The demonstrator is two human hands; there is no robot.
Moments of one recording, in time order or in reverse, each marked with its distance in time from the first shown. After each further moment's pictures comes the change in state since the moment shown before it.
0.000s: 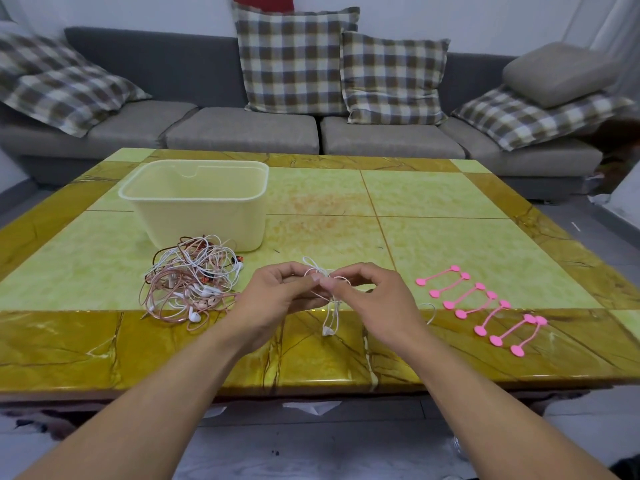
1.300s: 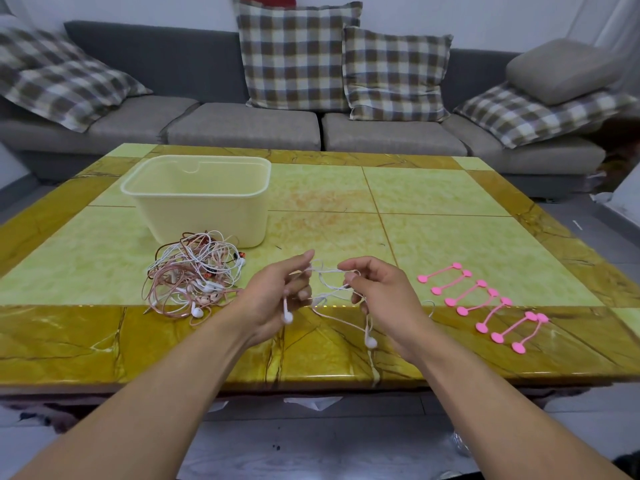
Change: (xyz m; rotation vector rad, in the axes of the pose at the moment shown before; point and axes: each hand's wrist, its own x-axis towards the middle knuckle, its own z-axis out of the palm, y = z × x) left_hand 0.010 0.003 0.001 -0.209 0.036 -0.233; right_hand 0.000 -0.003 0.002 0.209 0.018 0.168
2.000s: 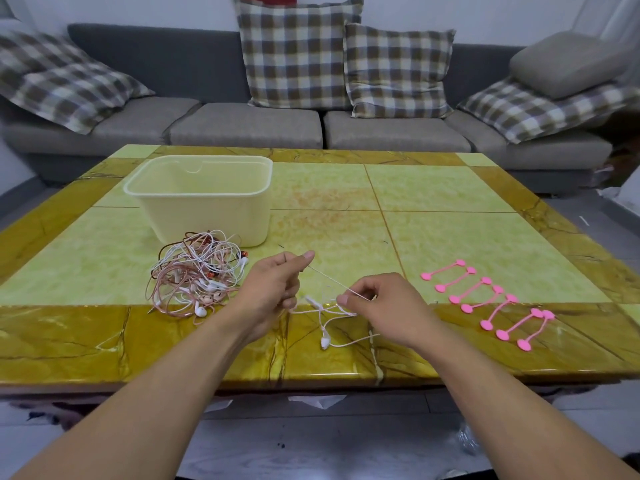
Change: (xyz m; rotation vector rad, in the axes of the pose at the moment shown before) left_hand 0.007 -0.001 -0.012 0.200 0.068 0.173; right_hand 0.005 0.009 -0.013 -0.505 -0.121 -0.039
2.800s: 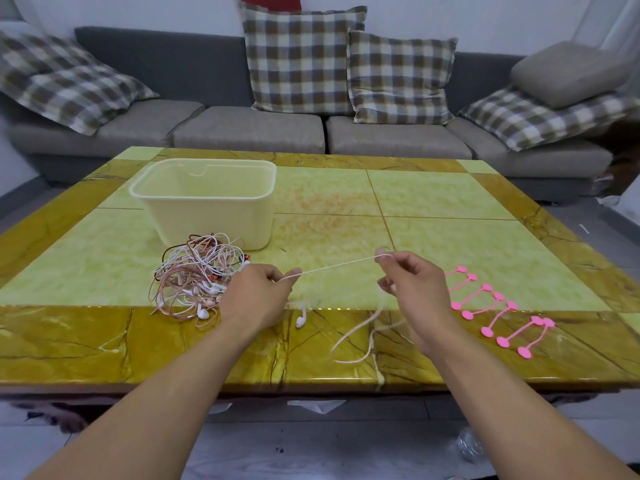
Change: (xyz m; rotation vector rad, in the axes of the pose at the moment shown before) left_hand 0.004 -0.008 -0.021 0.908 0.414 0.134; right_hand 0.002 -0.007 -0.012 0.643 0.383 0.066
